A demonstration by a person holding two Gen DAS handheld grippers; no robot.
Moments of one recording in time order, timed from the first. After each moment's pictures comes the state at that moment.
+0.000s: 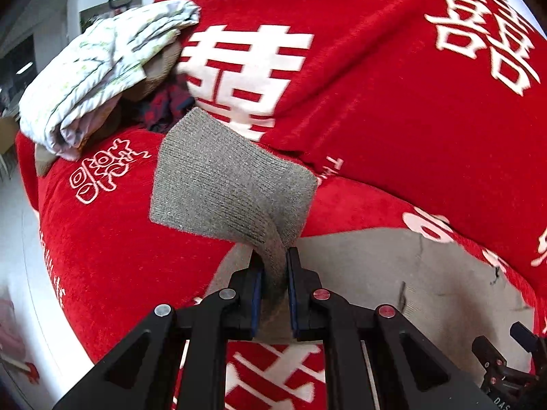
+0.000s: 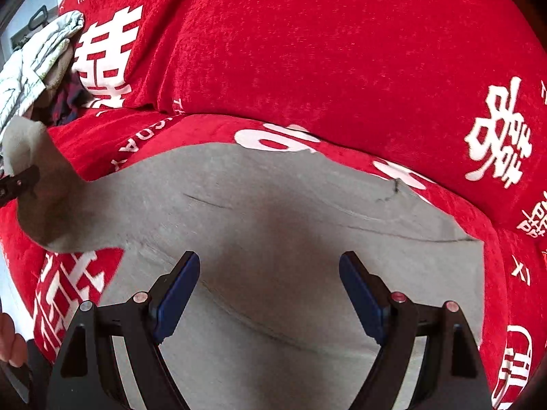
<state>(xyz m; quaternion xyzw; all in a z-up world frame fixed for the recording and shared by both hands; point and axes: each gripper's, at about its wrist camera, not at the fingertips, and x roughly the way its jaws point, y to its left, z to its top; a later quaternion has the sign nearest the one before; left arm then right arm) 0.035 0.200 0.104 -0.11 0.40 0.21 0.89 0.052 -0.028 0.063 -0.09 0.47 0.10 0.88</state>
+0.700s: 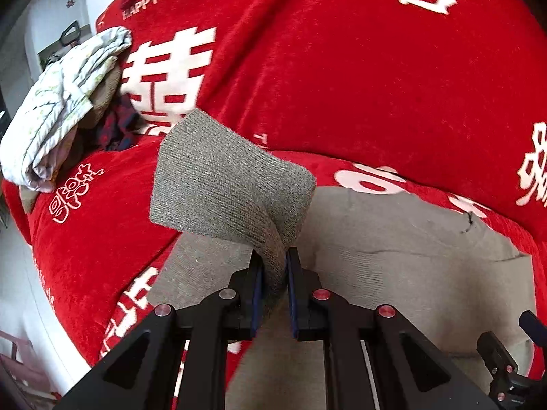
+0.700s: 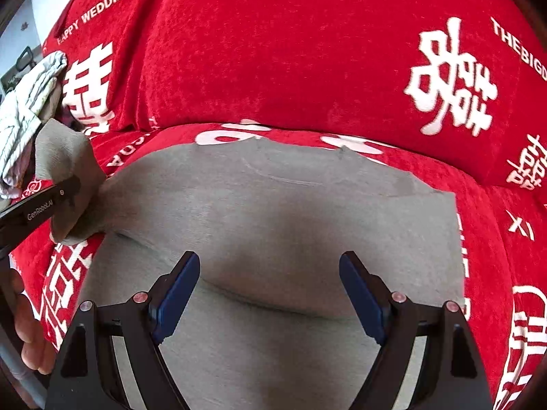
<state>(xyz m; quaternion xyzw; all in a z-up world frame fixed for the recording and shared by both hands) 0.056 0.079 0.097 -0.03 0.43 0.16 0.89 0.020 -0.118 0.066 -0.01 0.46 0.08 0.89</state>
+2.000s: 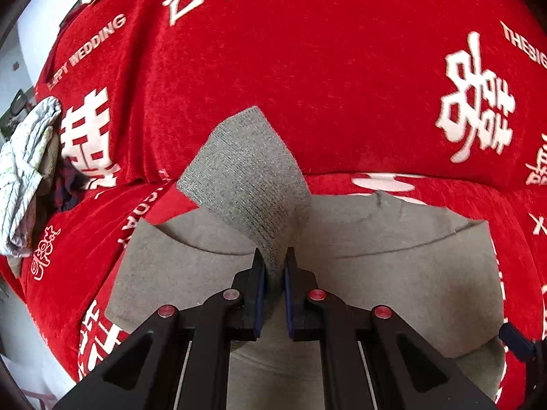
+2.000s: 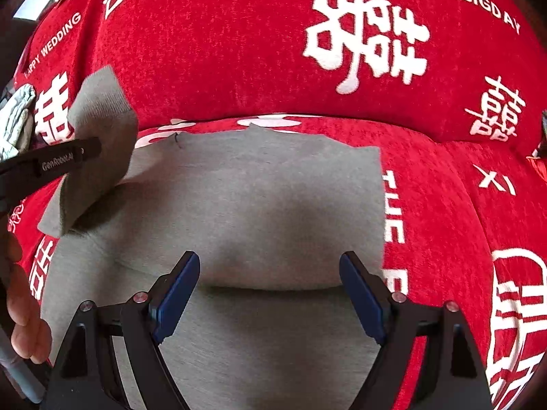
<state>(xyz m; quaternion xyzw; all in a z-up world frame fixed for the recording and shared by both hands) 0.094 -0.079 0.103 0.06 0.44 0.07 0.89 0.006 -0.229 0.051 0.04 0.47 0.03 0.88</state>
